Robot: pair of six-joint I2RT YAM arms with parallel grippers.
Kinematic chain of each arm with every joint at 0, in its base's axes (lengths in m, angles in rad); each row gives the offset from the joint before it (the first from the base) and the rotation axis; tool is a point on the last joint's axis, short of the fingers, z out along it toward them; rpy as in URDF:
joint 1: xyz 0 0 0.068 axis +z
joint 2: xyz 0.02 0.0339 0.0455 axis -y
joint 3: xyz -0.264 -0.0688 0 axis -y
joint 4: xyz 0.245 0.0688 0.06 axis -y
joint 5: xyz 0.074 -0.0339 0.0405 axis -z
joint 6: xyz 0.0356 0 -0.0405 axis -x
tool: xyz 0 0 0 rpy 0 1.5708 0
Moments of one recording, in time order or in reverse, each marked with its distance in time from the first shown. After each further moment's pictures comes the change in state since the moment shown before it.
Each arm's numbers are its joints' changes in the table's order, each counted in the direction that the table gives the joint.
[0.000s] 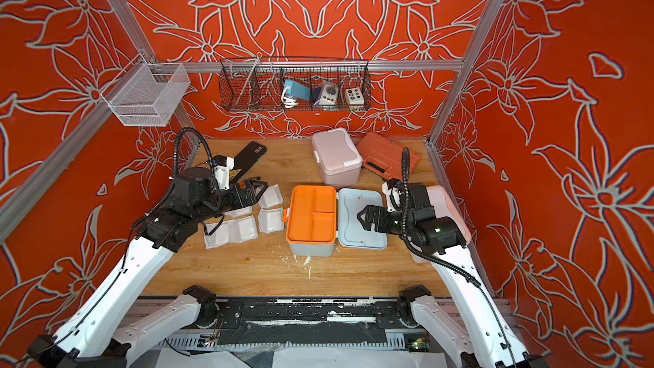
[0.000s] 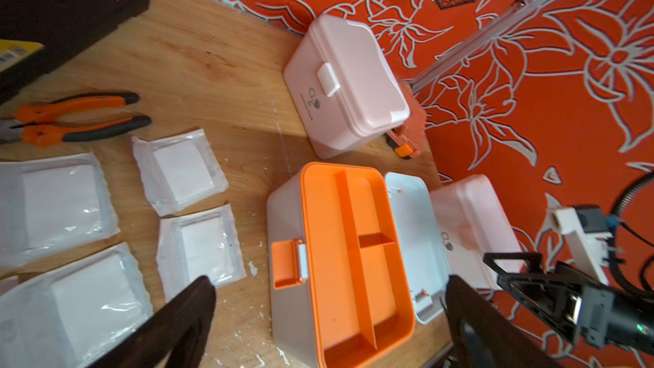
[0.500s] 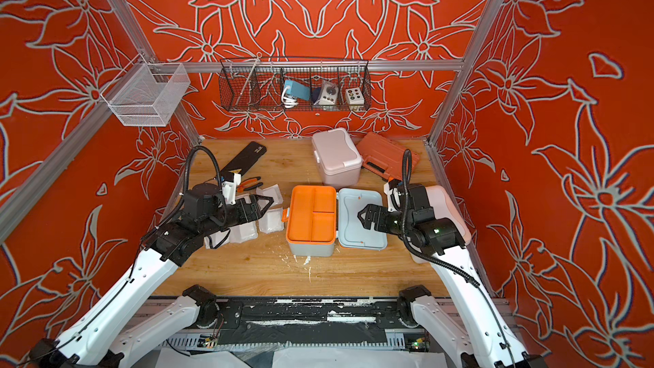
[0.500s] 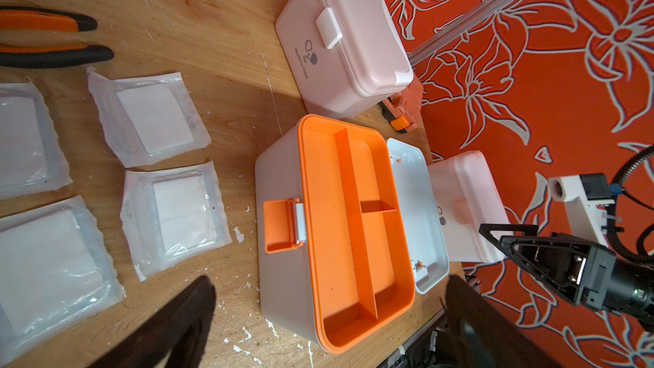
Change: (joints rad) left arm -0.038 0.077 -0.215 0.125 0.013 0.085; right arm 0.000 0.009 -0.025 0.043 -0.006 -0.061
